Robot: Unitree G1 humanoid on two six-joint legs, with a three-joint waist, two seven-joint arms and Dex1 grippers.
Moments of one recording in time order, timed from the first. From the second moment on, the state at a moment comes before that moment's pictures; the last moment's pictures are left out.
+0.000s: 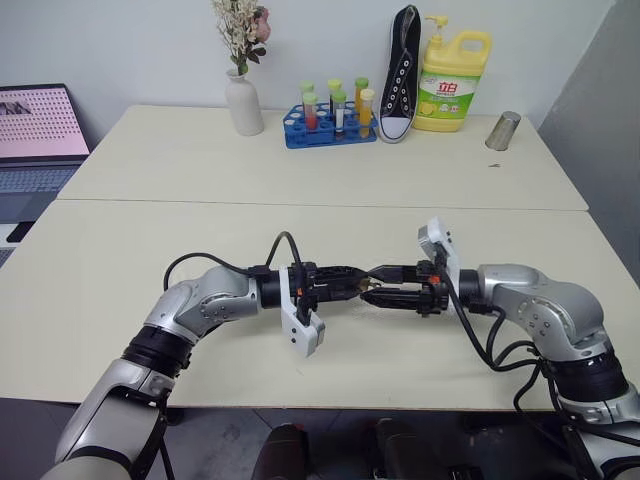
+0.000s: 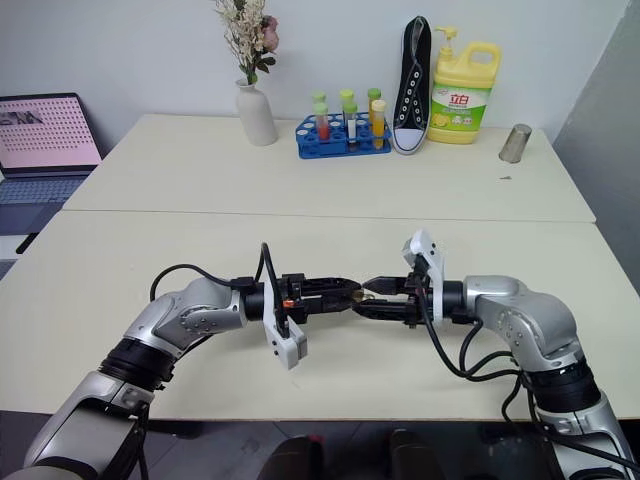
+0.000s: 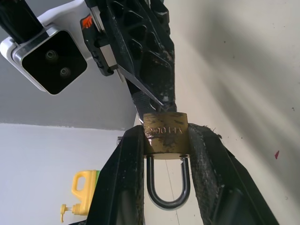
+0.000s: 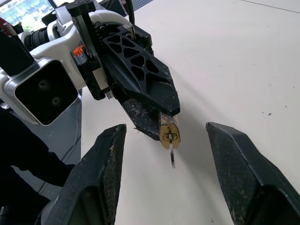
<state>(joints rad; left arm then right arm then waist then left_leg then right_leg) -0.60 0.63 -0.35 0.29 0.53 -1.07 -0.43 -0.48 -0.55 0.12 -0.25 0.69 0.90 0.90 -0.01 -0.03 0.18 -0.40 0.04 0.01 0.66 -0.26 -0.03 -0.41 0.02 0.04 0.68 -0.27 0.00</state>
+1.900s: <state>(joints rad) -0.36 0.66 -0.20 -0.17 -0.44 0.07 -0.80 -0.49 -0.58 0.14 -0.20 0.63 0.86 0.99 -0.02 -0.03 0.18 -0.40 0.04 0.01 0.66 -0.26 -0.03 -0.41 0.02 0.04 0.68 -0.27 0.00</state>
